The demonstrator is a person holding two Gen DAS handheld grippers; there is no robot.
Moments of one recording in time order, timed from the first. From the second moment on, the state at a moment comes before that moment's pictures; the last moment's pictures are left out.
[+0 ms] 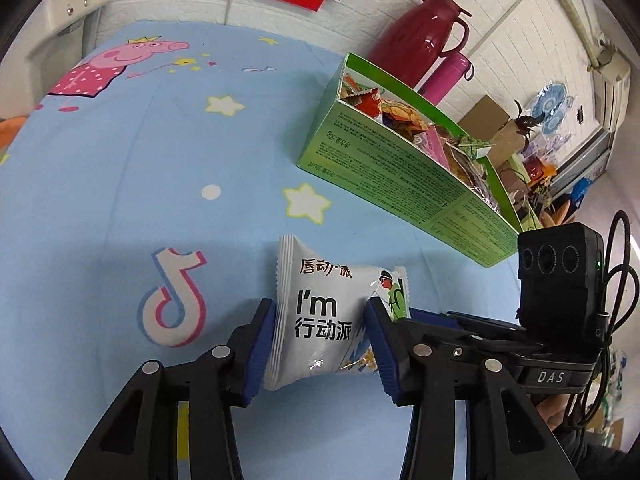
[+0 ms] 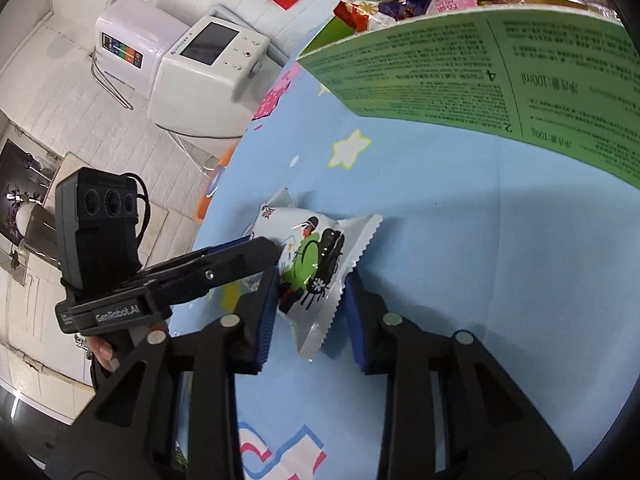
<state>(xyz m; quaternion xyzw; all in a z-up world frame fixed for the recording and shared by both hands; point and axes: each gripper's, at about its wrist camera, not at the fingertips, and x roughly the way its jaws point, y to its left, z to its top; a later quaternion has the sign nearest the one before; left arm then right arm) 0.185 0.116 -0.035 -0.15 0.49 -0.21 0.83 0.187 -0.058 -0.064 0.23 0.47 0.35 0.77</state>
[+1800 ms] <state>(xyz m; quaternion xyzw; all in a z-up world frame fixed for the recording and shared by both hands) 0.203 0.038 0.074 -0.09 0.34 -0.04 0.93 0.162 -0.170 0.088 0.07 0.23 0.18 0.95</state>
